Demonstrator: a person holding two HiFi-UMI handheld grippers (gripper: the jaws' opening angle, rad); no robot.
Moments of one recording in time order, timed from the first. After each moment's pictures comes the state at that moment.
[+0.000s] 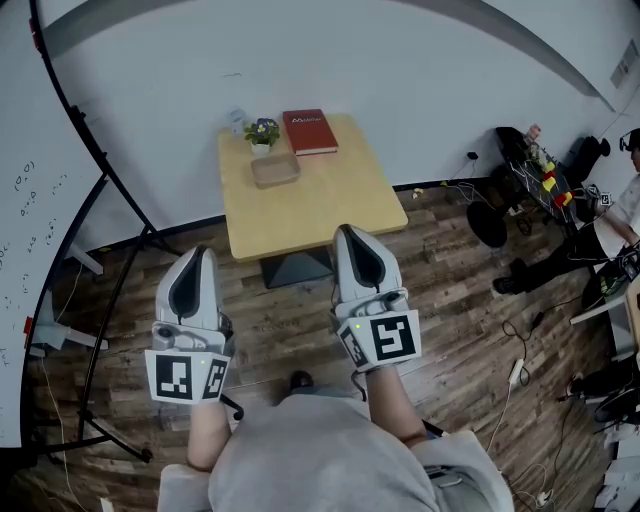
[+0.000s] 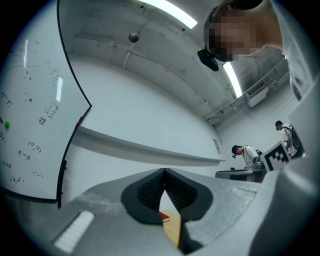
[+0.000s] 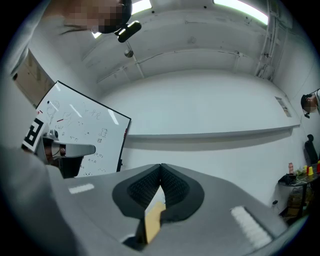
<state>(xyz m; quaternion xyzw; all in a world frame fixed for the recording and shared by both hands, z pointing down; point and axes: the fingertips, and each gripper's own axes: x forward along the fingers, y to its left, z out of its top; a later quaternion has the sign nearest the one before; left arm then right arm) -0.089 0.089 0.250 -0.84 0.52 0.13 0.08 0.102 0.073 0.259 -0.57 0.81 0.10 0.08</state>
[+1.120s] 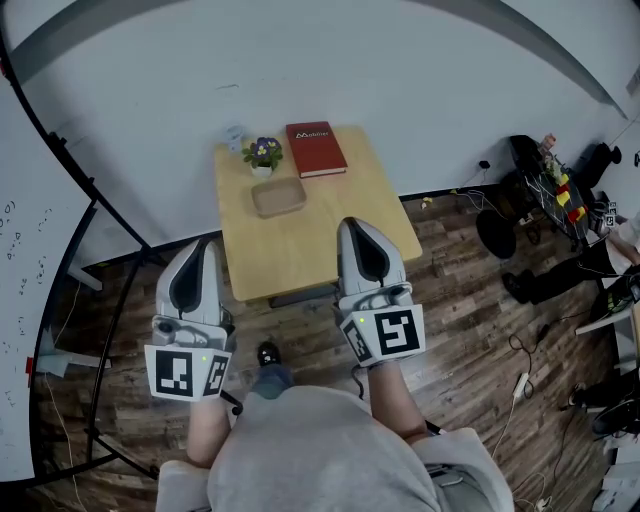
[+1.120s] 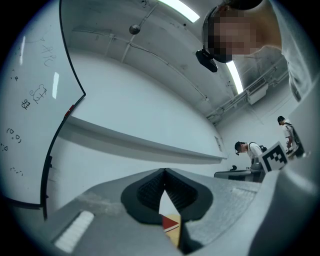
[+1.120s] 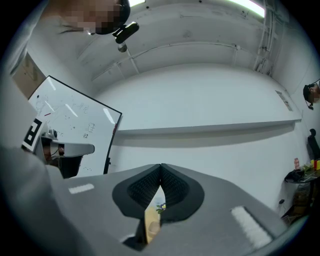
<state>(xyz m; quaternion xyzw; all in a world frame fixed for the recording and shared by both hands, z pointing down) -0.079 -0.056 0.250 -0.85 0.51 0.13 0.09 0.111 -0.074 0.263 -0.57 0.81 0.09 0.09</state>
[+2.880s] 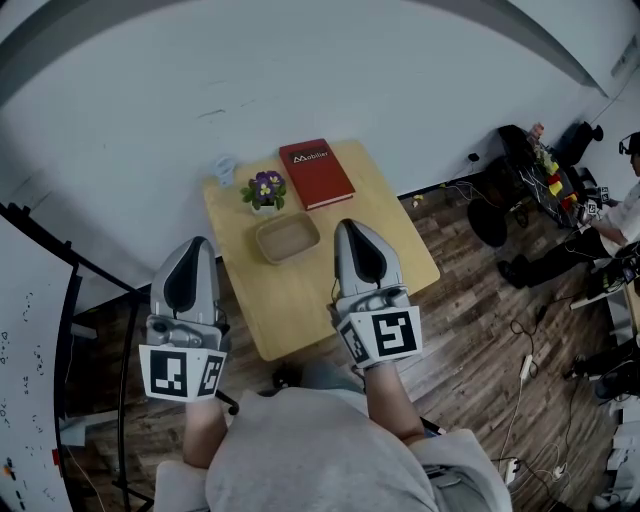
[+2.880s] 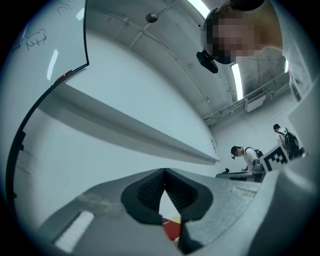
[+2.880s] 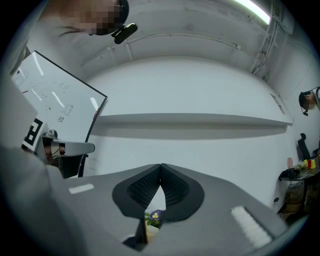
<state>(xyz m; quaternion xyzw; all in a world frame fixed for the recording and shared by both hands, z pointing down) -0.133 -0.242 0.262 -0.88 0.45 0.14 0.06 0.060 -0.229 0.279 -0.63 0.77 0.08 0.07</state>
